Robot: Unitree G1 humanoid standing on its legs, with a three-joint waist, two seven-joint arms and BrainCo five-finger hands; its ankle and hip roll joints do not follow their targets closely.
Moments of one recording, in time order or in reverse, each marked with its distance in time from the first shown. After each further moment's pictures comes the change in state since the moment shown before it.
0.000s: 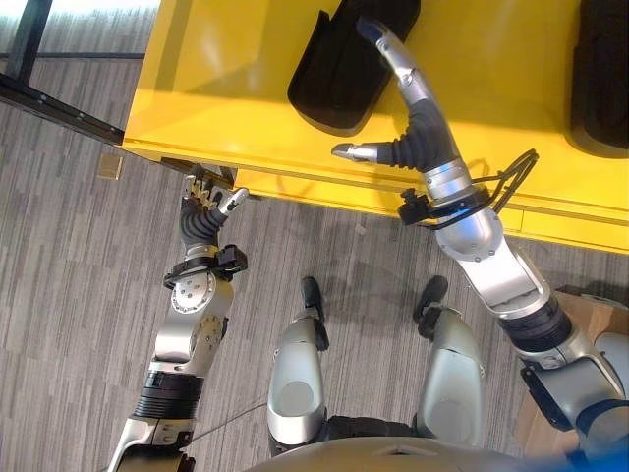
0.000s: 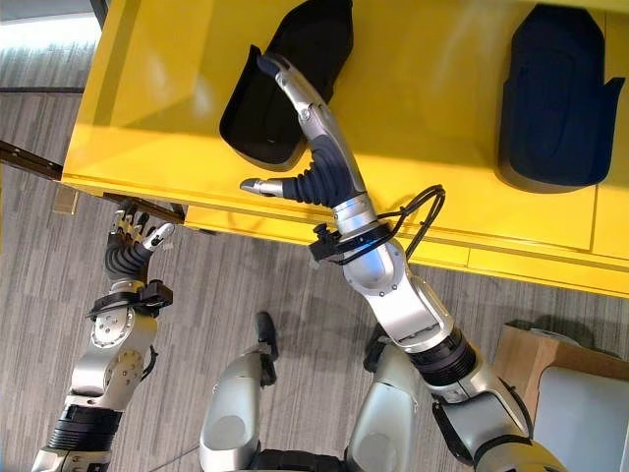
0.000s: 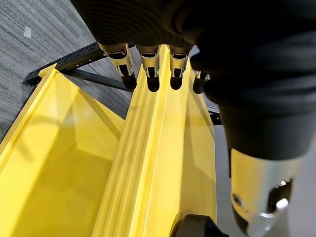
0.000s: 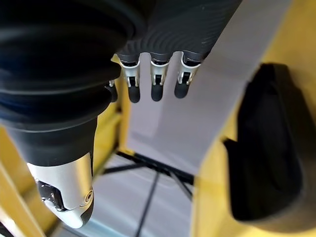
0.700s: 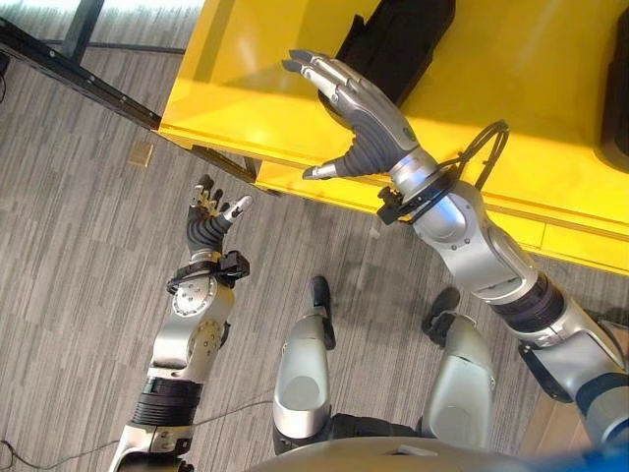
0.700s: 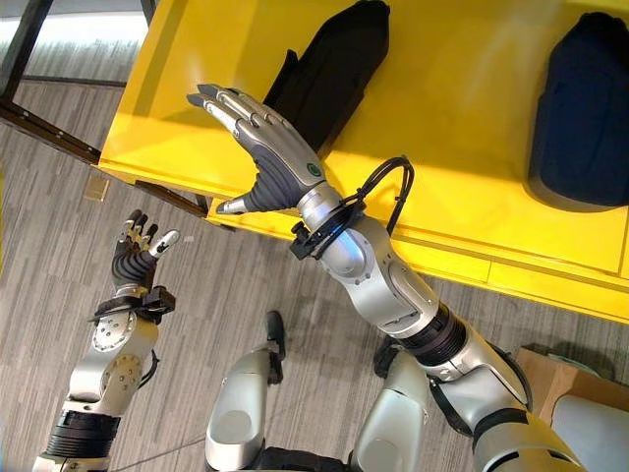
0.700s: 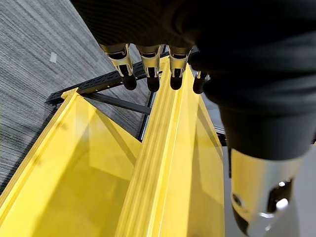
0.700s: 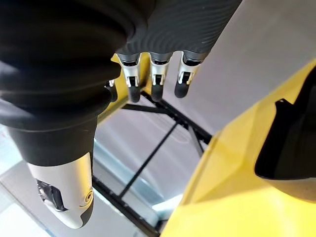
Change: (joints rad) left arm 0.009 -0.002 -0.003 -0.018 -0.035 0.076 -0.007; right arm -0.156 -0.018 0.151 0.072 -0.203 0.195 0.211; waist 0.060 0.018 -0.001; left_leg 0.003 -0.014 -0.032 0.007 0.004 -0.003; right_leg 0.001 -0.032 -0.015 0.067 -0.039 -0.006
